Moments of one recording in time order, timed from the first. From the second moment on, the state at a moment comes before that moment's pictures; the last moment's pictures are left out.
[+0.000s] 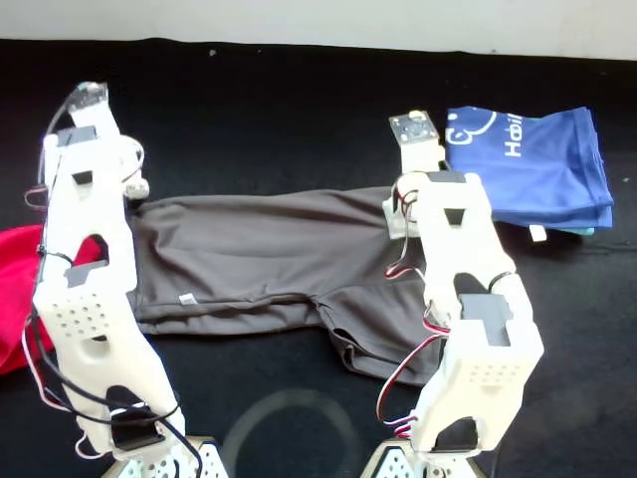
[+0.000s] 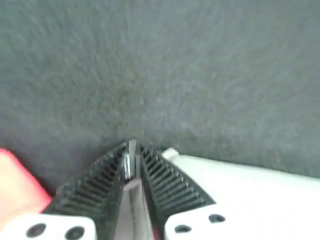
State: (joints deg) left arm -22.7 36.5 -25.1 68.4 4.7; right arm -5.8 19.3 9.9 49.2 13.8
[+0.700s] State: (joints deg) left arm -21.5 43.5 -27.6 61.8 5.3; right arm -8.9 23.9 5.4 48.9 13.8
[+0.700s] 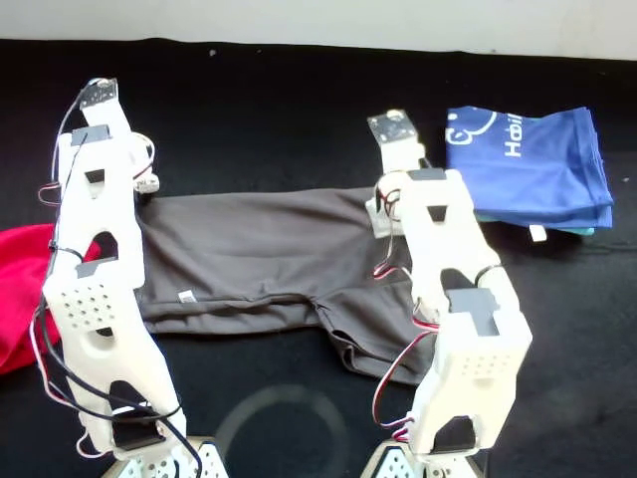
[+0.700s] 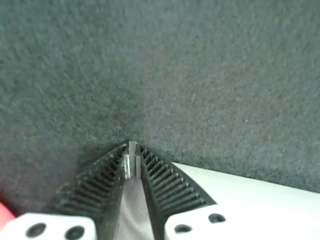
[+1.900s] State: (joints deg) left arm -24.0 21.8 -40.6 99.2 2.2; right arm -9.9 27.9 -55.8 94.4 13.8
